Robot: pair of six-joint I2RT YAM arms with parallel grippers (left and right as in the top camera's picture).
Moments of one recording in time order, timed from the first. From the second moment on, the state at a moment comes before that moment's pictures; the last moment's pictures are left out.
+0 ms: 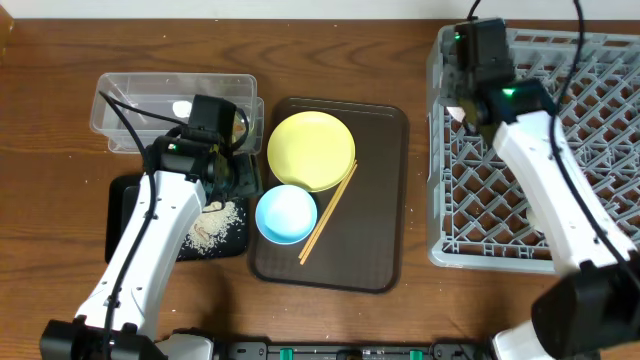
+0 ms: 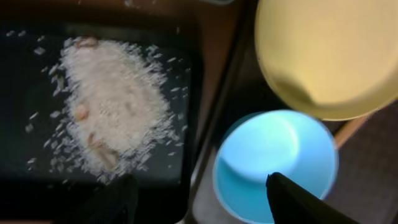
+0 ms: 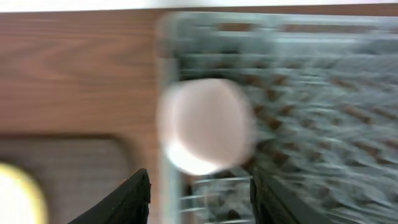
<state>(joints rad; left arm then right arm) -0.17 1.44 1.17 -1.06 -0.01 -0.40 0.24 1.70 1.54 -0.69 0.24 0.23</state>
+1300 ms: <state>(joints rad) 0.16 1.44 1.17 -1.20 -0.13 -0.67 0.76 2.05 1.54 -0.86 -0.13 0.18</state>
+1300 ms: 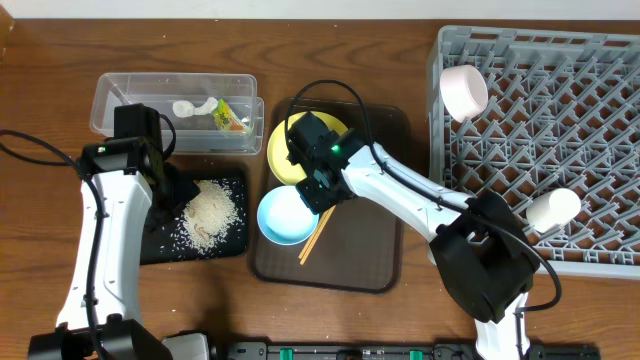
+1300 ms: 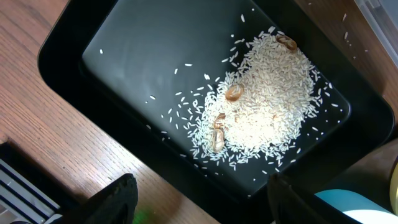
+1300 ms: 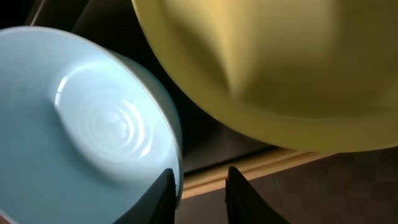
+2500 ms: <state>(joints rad) 0.16 1.44 1.17 -1.20 -0.13 -0.67 0.81 2.05 1.52 -0.85 -0.12 0.20</state>
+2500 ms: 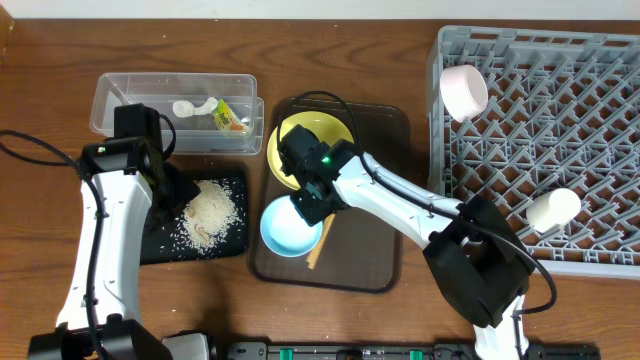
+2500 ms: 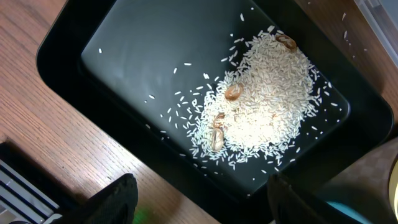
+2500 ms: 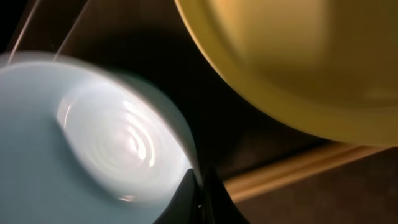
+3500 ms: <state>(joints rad) 0.16 1.44 1.17 -1.20 -0.13 -0.67 0.30 1.62 1.57 -0.63 0.47 0.04</state>
